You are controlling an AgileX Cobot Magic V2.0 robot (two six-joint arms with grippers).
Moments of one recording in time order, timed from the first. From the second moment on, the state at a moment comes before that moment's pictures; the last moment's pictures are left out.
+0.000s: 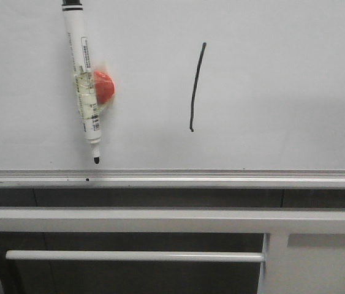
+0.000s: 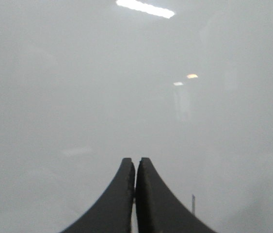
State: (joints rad) left arm -0.86 0.75 0.00 -0.11 -1.11 0.15; right arm 0.57 -0.01 -0.18 1.44 0.31 -1.55
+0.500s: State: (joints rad) left arm -0.23 0.12 0.00 0.07 -0.55 -0.09; right arm 0.57 -0.01 -0.18 1.44 0.31 -1.55
